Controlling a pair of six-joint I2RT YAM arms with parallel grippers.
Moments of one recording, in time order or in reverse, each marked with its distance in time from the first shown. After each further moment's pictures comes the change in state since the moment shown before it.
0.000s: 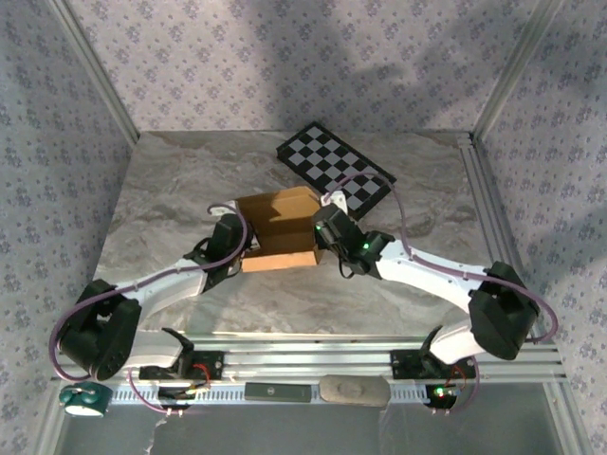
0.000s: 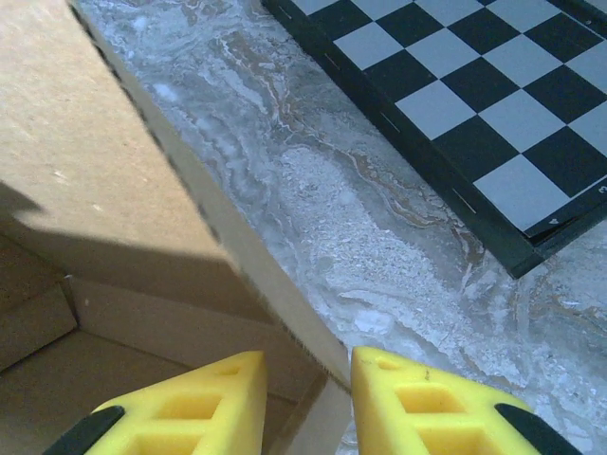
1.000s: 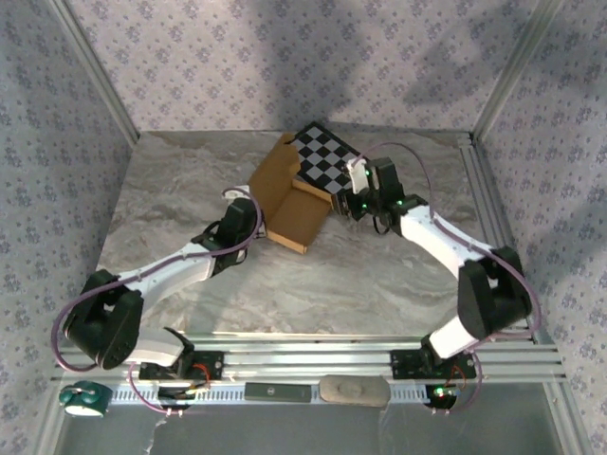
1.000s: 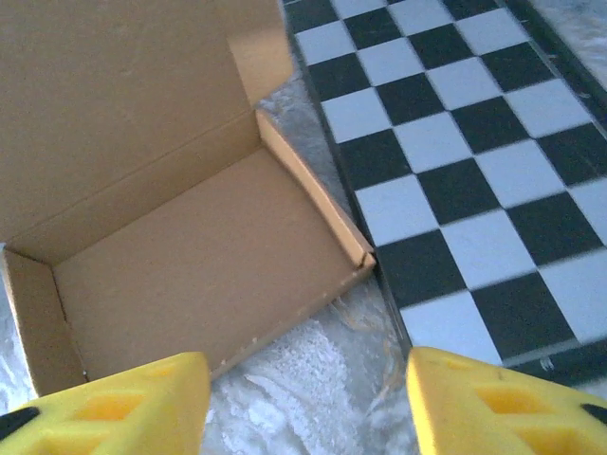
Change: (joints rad) left arm -0.035 0.068 0.199 -0.166 -0.090 0.197; right arm -0.455 0.148 0.147 0.056 -0.634 -0.481
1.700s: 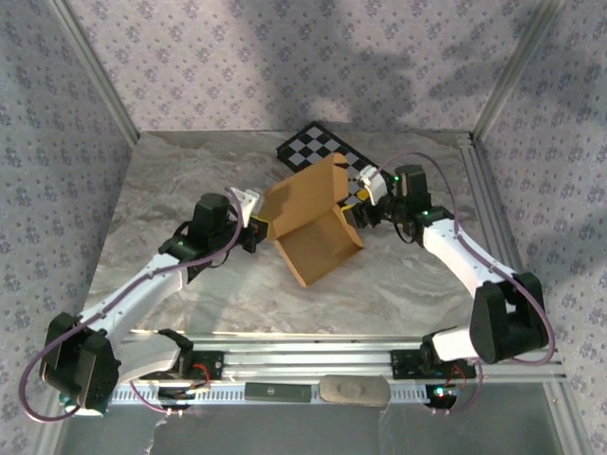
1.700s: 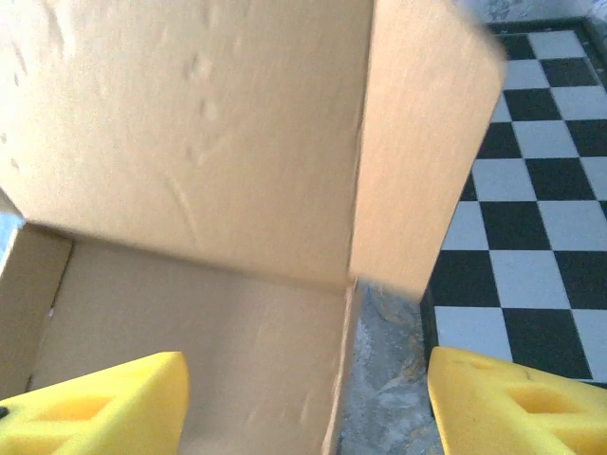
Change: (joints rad) left arm 0.111 -0.227 0.000 -0.158 0.667 0.404; right arm -0.151 -0.205 -0.178 0.023 -0.331 -0.269
